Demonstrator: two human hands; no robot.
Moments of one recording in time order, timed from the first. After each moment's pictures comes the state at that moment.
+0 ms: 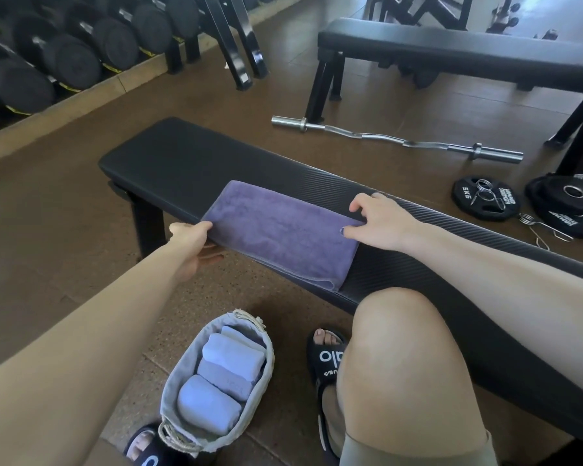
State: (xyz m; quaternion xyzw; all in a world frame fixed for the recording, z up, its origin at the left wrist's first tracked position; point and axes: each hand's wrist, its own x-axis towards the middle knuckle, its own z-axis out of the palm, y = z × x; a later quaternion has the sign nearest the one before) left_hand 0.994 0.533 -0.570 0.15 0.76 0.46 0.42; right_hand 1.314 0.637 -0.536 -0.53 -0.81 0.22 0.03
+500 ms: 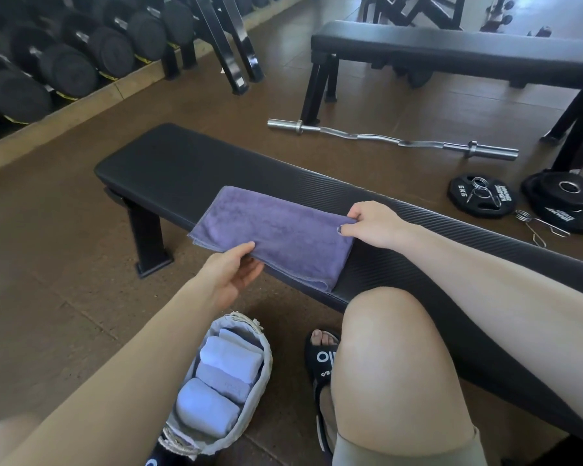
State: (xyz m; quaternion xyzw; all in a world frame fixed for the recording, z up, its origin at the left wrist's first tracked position) left_hand 1.080 0.510 -0.568 0.04 0.63 0.55 0.55; right_hand 1.320 0.641 -0.543 -0.56 -0.77 0.31 0.07
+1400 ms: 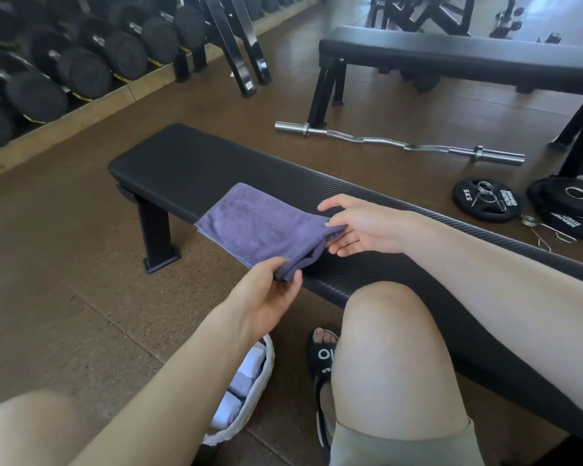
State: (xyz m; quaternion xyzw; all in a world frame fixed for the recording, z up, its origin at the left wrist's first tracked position) left_hand 1.146 0.471 -0.547 -0.07 0.50 0.59 0.63; right_hand 1.307 0.617 -0.514 -0.45 -0.59 0.67 0.09
